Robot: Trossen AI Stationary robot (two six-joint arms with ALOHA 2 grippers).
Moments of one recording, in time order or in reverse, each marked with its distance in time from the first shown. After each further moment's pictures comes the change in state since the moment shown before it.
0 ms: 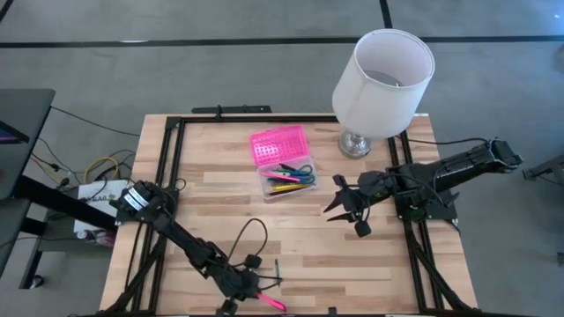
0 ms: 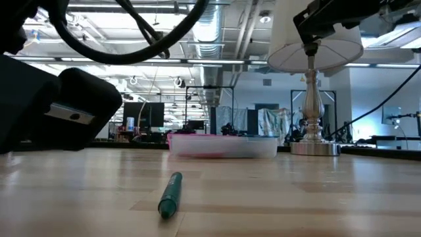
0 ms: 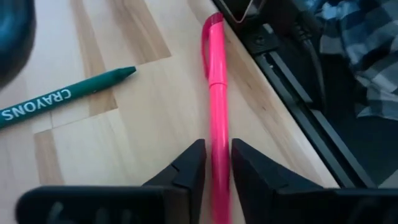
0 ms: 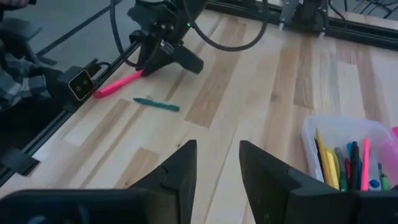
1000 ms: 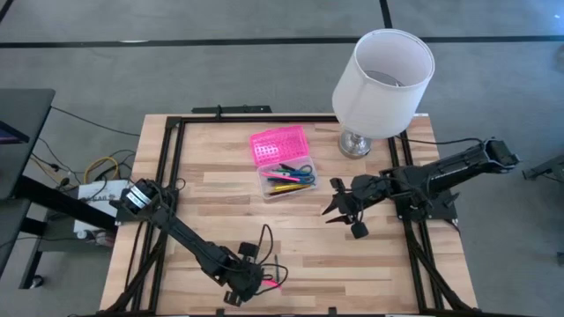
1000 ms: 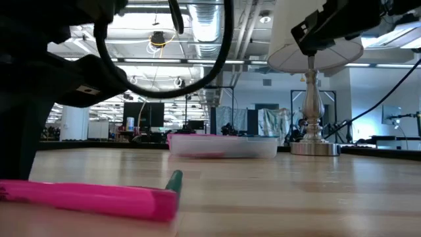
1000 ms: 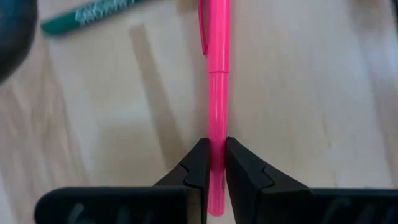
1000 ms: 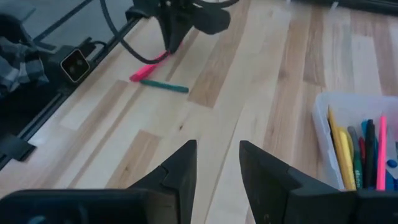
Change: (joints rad) left arm 0.052 0.005 0.338 -0.880 0.019 -0.109; right arm 0.000 0.060 -0.001 -0.019 -0.002 0.019
